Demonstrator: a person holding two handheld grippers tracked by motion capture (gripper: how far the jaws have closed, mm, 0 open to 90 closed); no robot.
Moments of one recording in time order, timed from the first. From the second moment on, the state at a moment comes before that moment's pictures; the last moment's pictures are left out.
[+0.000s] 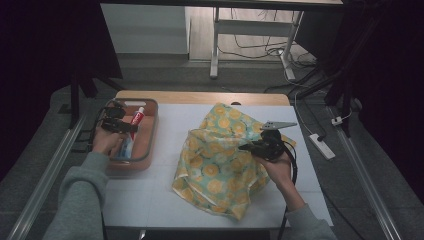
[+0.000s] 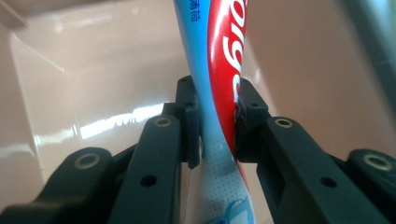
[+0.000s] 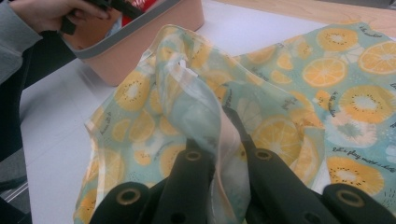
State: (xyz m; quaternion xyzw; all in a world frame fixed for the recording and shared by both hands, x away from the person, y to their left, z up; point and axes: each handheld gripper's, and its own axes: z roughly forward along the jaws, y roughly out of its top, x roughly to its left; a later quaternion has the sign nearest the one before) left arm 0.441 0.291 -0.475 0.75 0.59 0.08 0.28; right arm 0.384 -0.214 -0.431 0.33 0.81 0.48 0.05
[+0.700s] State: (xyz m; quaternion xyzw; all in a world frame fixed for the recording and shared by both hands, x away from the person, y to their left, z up) left arm 0.383 0.279 -0.391 0.72 0.48 0.09 0.49; right arm 0.384 -0.215 -0.431 0.34 0.81 0.48 0.05
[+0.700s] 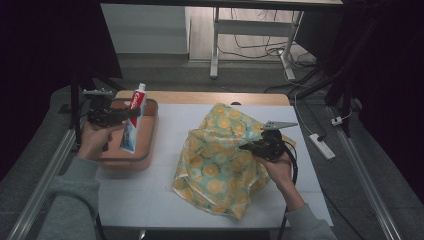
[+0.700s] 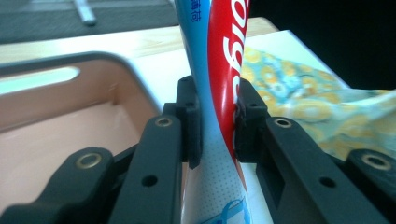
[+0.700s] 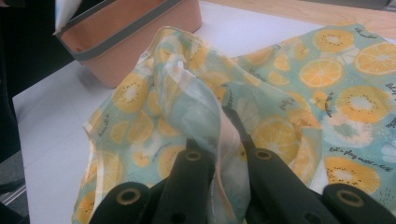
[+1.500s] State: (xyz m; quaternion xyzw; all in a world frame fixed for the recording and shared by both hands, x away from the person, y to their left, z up) left arm 0.328 0.166 -0.385 0.80 0.31 0.04 0.52; right arm 0.385 -0.219 -0.430 0.34 0.81 0.48 0.06
